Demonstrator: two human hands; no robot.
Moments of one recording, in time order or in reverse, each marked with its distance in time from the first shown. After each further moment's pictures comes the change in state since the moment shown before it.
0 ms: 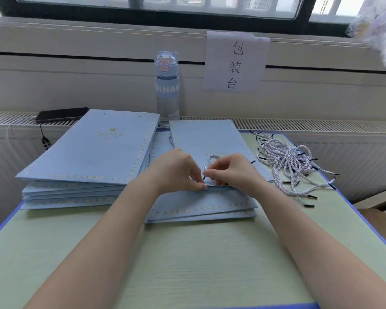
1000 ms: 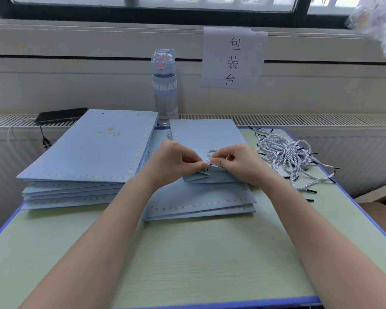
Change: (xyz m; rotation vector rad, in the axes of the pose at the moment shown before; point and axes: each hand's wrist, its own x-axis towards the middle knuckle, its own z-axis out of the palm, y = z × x) left_hand 0.001 -0.004 0.003 -0.334 0.305 0.092; right_hand 0.000 -0.003 -0.018 -0.257 0.085 -0.198
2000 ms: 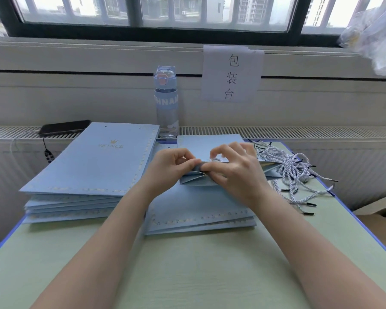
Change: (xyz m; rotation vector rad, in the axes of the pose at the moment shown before) left_hand 0.004 0.002 -0.007 -0.251 0.081 -0.252; right_hand 0.005 0.007 0.011 -0.556 0.543 -0.717
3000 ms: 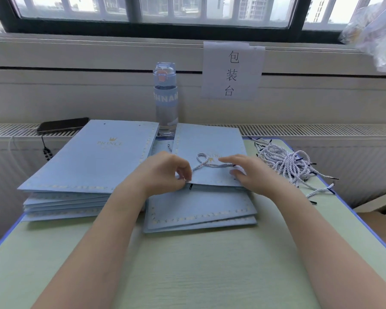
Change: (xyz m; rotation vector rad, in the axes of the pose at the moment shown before) left_hand -0.002 -0.008 -0.018 0.596 -0.234 0.076; right_hand -0.016 0.033 -0.012 0.342 -0.656 0.518
